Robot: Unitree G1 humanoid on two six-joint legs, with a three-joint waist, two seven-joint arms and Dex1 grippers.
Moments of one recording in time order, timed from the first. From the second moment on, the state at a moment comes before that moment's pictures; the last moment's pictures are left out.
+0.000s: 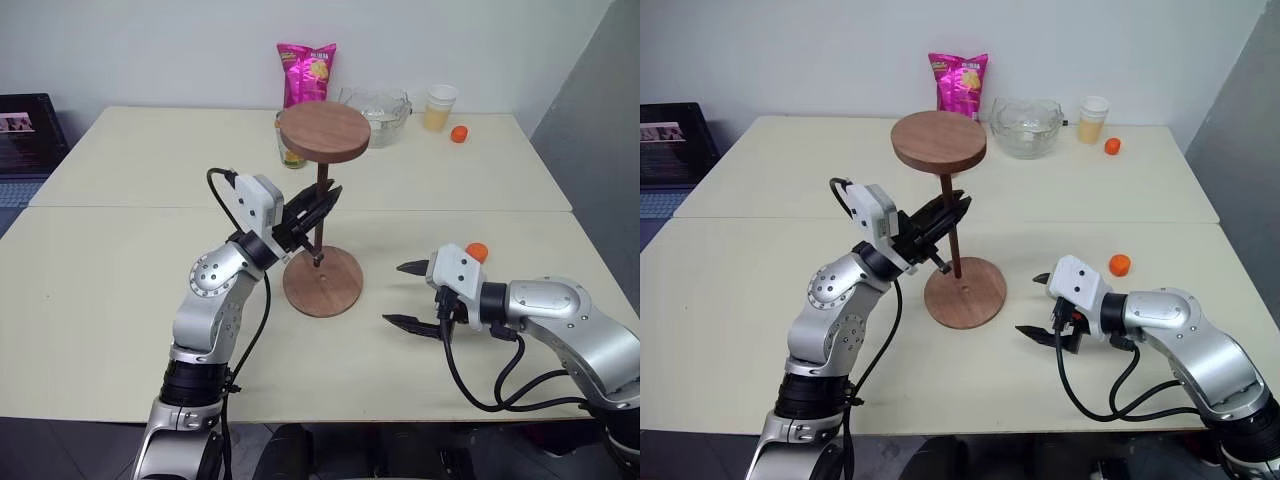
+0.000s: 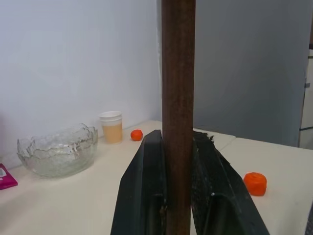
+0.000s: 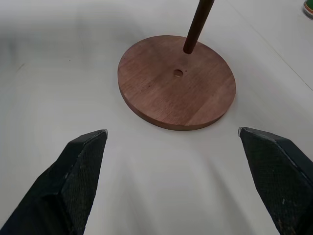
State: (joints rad) left arm -0.45 0.27 0.00 -0.16 -0.39 0.15 -0.64; right arm -0.30 -0.78 0.16 -0.58 0.37 0.71 0.81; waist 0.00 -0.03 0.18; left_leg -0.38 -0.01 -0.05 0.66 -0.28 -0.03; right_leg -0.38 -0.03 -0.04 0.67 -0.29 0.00
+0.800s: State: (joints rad) left arm -0.43 0.19 -0.01 -0.10 -0.37 0.12 -0.60; right arm -0.32 -0.76 0.18 -0.58 0.34 0.72 0.80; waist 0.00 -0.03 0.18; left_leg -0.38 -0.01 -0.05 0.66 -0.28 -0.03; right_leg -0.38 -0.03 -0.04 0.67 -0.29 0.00
